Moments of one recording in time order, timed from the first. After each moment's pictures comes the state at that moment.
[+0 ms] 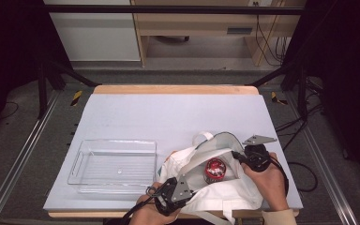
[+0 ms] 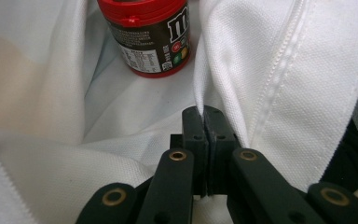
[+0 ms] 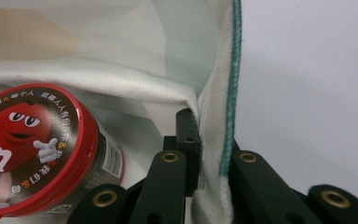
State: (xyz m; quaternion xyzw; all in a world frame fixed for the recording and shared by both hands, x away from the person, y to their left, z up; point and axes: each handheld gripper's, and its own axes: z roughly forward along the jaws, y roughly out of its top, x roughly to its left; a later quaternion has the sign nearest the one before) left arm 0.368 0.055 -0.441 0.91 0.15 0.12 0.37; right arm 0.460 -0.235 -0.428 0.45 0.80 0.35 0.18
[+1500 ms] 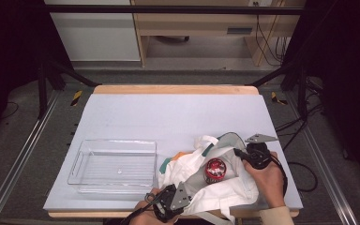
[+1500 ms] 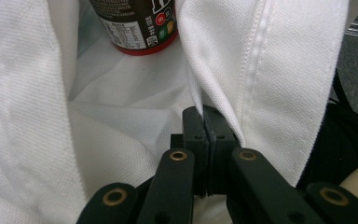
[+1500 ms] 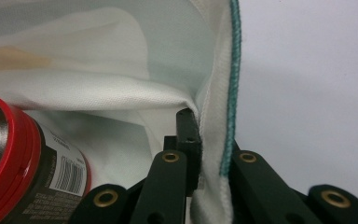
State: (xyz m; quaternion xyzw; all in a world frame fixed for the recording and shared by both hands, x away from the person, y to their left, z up) left arm 0.356 0.059 -0.454 0.91 0.15 0.13 0.36; right arm 0.474 -0.246 -0.444 0.47 0.78 0.36 0.19
